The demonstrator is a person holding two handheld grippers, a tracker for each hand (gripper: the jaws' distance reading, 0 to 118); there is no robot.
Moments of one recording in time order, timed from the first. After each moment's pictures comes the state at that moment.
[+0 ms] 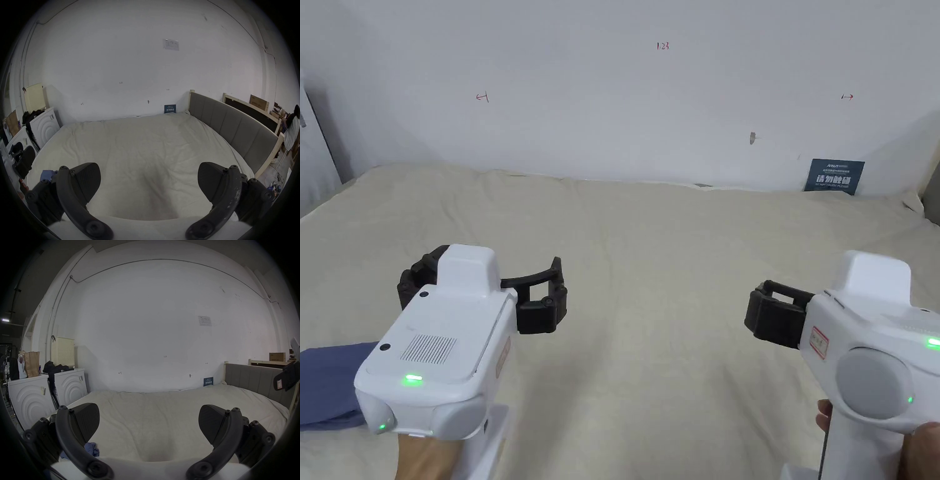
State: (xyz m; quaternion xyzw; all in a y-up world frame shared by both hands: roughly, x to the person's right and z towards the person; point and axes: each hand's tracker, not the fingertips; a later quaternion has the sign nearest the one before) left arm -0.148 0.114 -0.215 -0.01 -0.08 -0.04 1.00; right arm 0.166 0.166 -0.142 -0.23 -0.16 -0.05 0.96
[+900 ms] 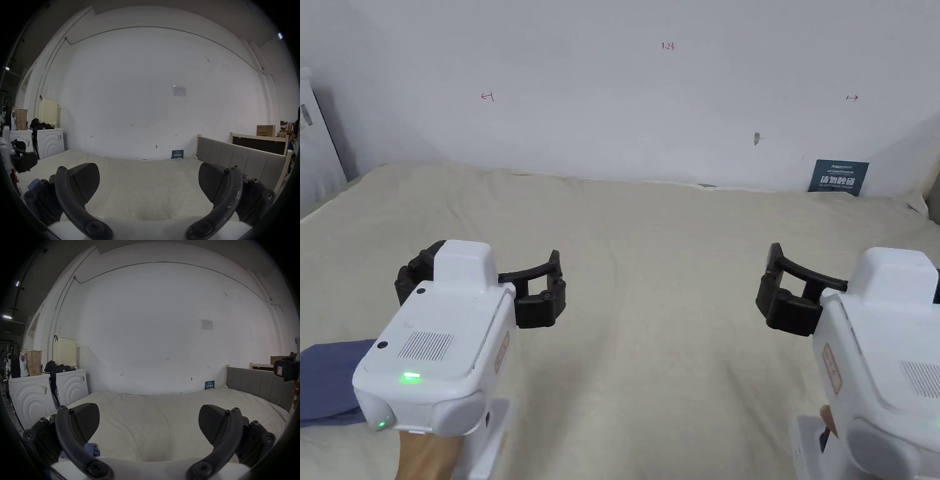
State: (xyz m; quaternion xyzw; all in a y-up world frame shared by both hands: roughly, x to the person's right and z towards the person) left arm -0.155 0.117 -0.211 0.00 -0.07 -0.03 1.00; right arm 0.164 0.149 -0.127 0.00 -0.13 0.02 0.99
